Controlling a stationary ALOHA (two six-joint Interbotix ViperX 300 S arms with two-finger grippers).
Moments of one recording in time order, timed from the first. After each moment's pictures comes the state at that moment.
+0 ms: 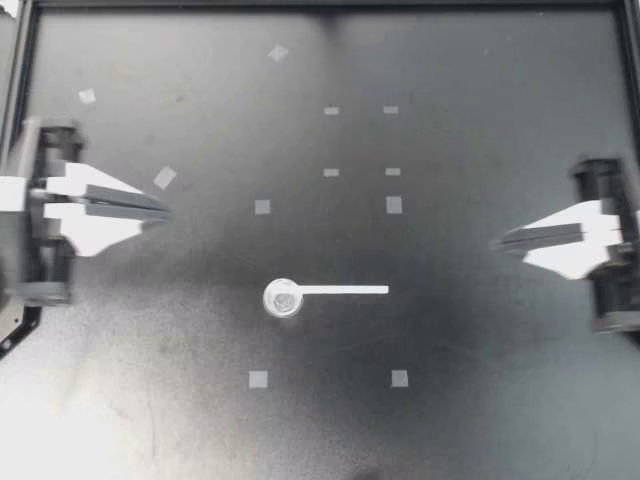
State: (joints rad) left arm 0.02 -0.72 1.03 0.00 -0.09 -0.01; right arm -0.01 -0.70 1.19 0.00 -0.37 0.00
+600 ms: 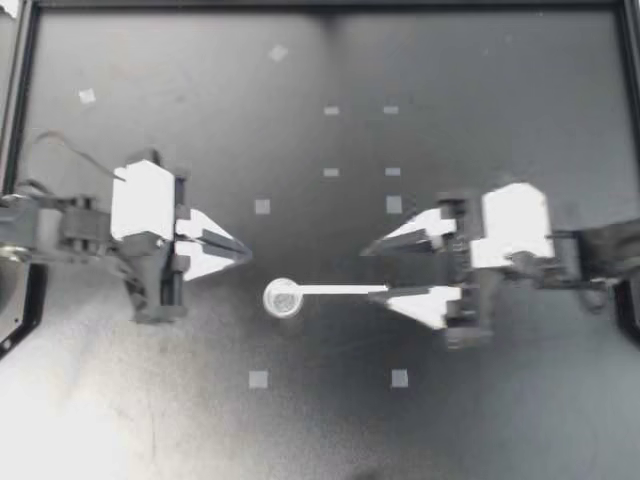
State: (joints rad) left arm 0.01 -0.28 0.98 -0.03 -0.13 0.00; right arm -0.01 0.02 1.00 0.00 -0.81 0.12
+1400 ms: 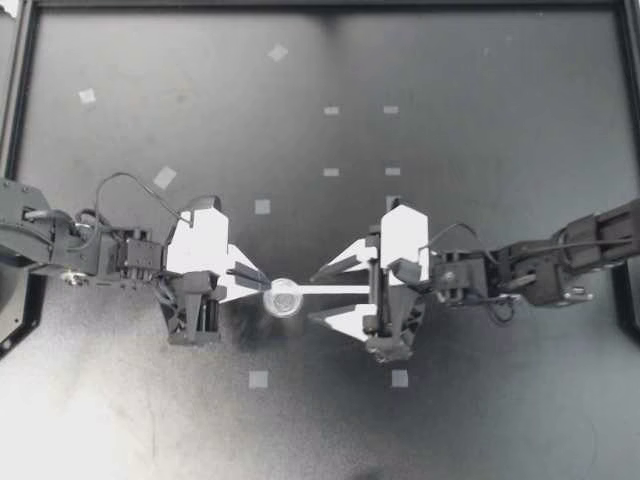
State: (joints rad) left arm -0.02 -0.03 0.95 -0.03 -0.21 0.00; right arm -0.01 0.37 0.78 -0.03 -0.77 0.27
